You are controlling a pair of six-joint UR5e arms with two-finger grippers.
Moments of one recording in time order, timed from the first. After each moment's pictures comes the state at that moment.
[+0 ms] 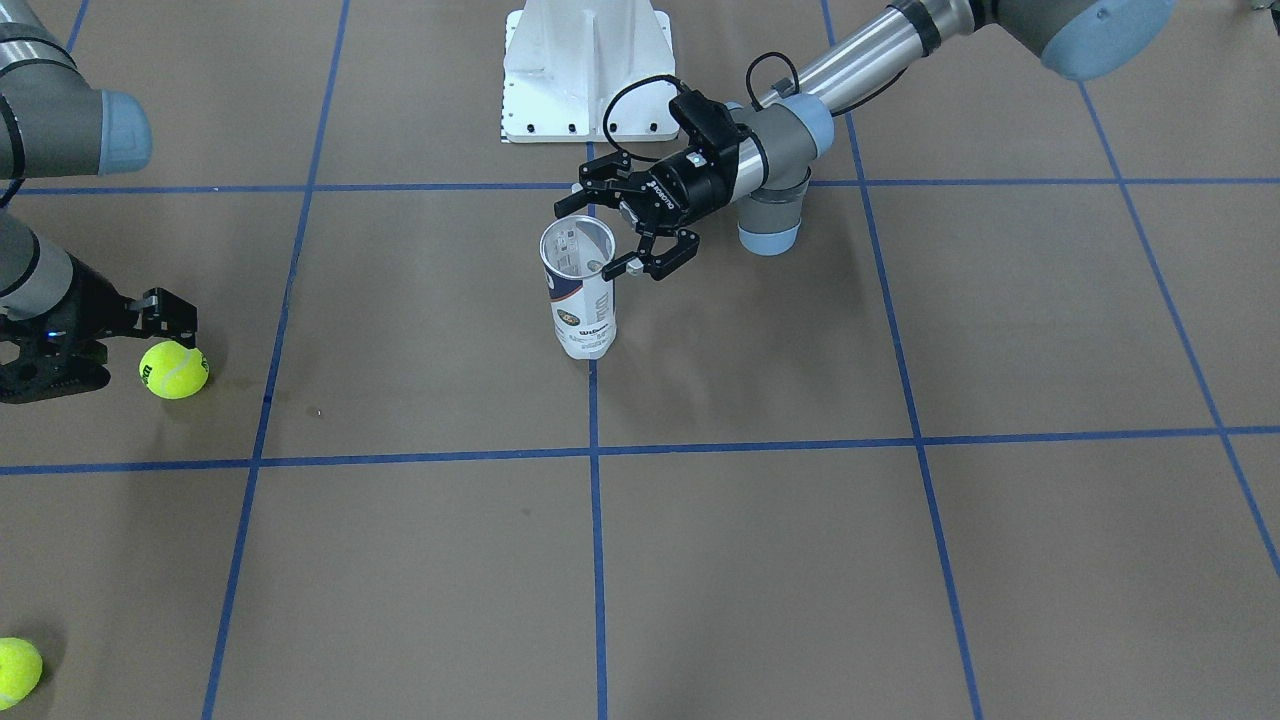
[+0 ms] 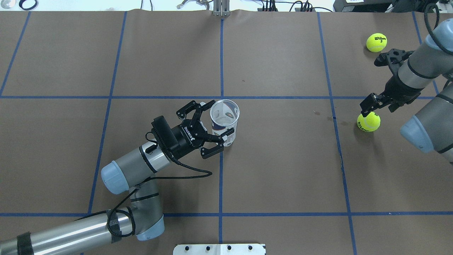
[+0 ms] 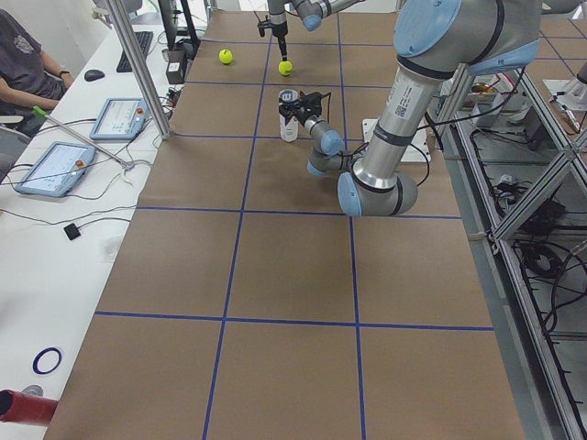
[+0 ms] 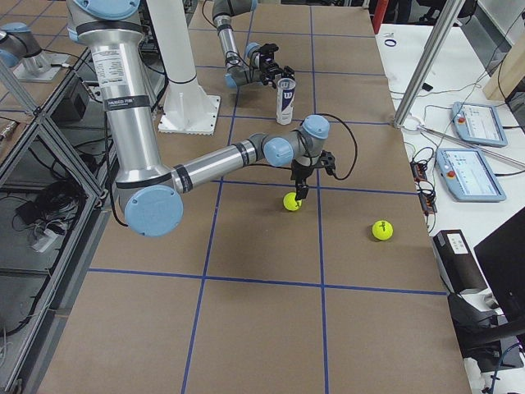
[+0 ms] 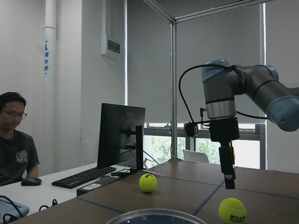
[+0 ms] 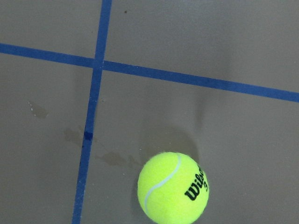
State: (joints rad) left arm -0.33 -2.24 -1.15 -3.62 -1.25 -0.21; right arm 0.99 -1.38 1.72 -1.52 2.23 0.50
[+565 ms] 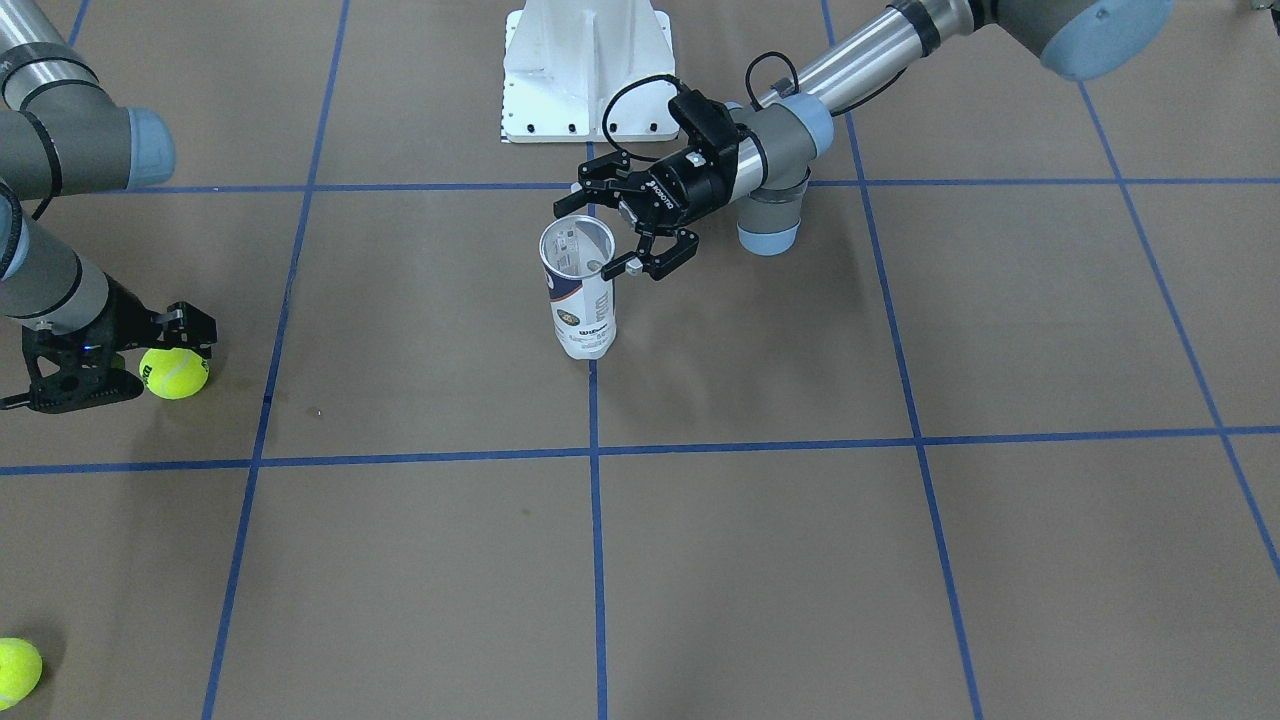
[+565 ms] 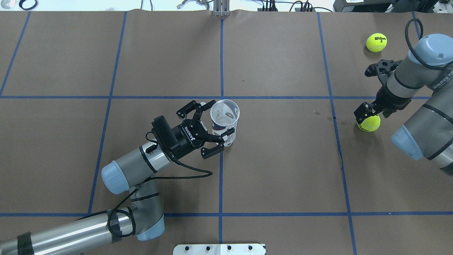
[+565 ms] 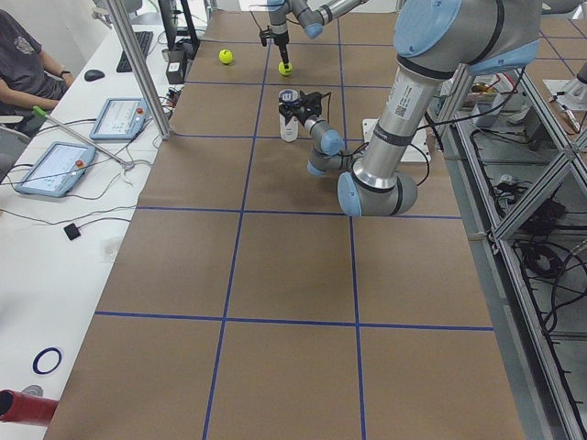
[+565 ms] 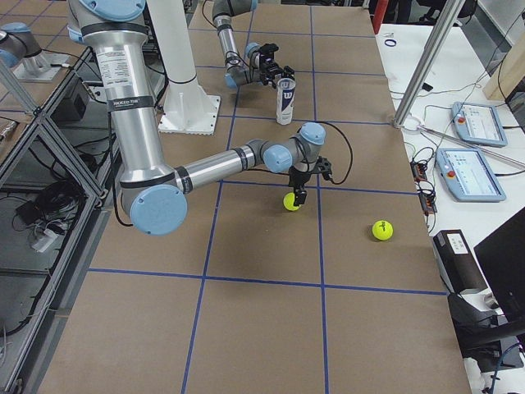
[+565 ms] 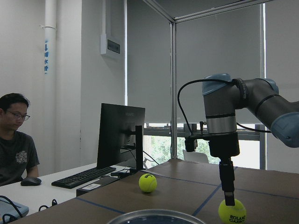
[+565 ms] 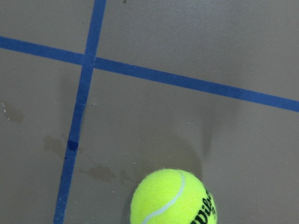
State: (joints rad) left arm -0.33 -2.24 -1.15 -3.62 -1.25 -0.21; right arm 0.94 -1.38 1.66 -1.49 2.19 0.50
